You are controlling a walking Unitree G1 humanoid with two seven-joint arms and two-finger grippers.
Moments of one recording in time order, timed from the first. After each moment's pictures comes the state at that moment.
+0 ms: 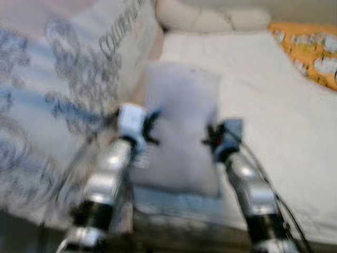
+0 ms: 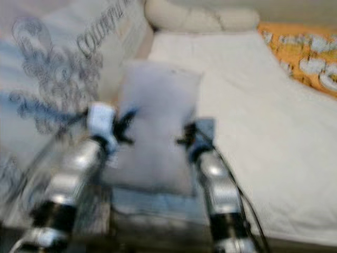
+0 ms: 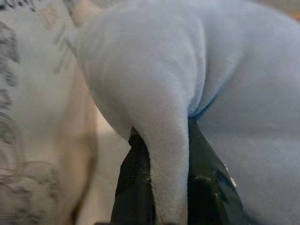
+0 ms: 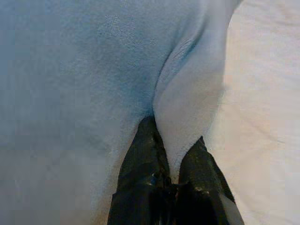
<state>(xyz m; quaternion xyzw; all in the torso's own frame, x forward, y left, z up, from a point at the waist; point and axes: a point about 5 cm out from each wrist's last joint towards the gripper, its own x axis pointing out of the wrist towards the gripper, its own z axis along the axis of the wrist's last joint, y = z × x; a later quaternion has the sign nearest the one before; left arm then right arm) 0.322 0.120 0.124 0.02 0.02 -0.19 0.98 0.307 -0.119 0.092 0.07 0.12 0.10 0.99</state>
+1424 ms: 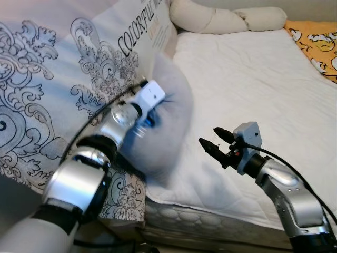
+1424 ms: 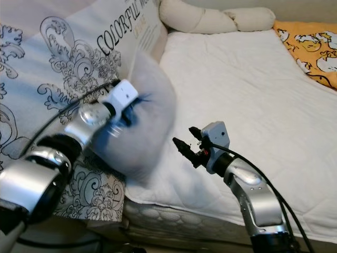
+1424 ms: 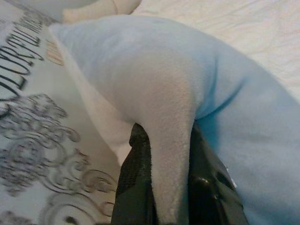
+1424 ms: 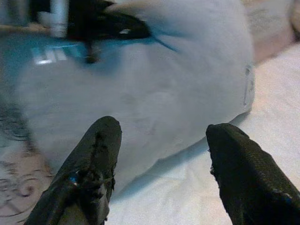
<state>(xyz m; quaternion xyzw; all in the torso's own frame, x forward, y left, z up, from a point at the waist) 0.401 0.121 0.162 0.34 0.05 -0.24 0.91 0.265 -0.155 0.128 -0.02 0.06 0.35 0.93</state>
